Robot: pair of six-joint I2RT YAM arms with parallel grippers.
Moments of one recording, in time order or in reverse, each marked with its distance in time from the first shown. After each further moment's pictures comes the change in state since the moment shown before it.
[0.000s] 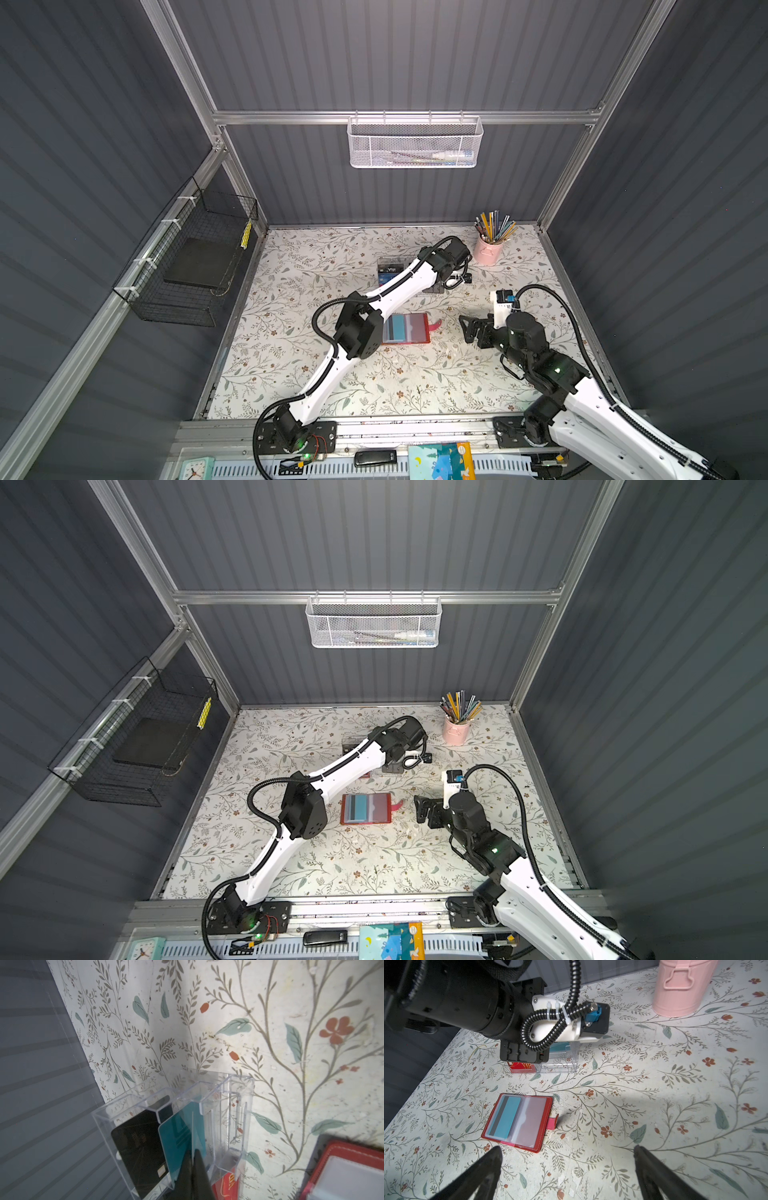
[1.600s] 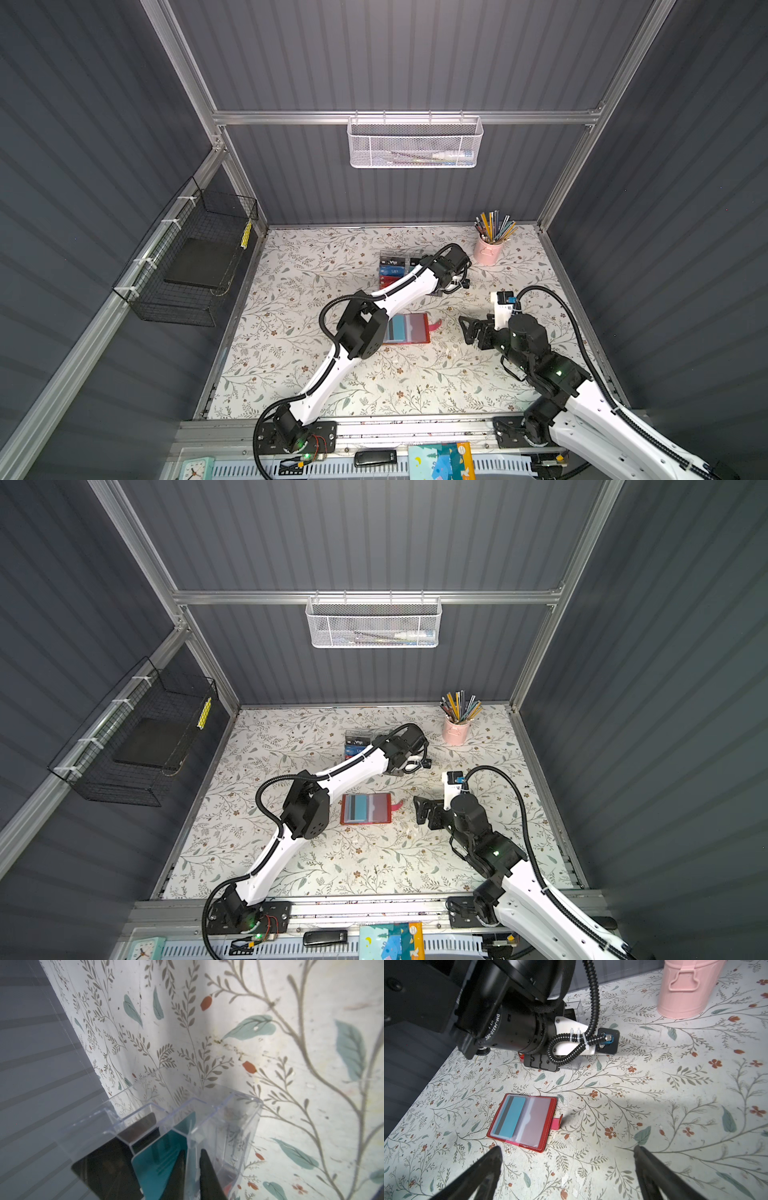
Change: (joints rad) left arm -0.014 0.016 -0.113 0.170 -0.082 0.085; right arm 0.000 -0.028 -0.018 0.015 -0.019 0.000
